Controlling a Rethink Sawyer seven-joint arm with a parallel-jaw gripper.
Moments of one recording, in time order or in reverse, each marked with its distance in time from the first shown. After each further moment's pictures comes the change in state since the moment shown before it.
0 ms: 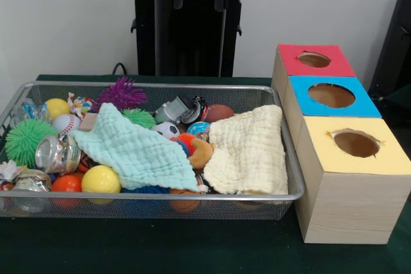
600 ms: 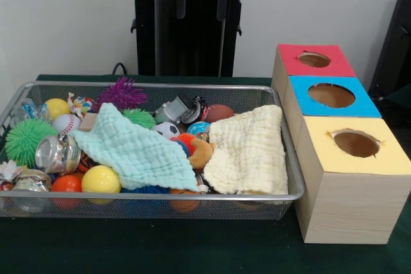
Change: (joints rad) arm 0.005 0.023 0.000 0.000 -0.007 -0.021 0.000
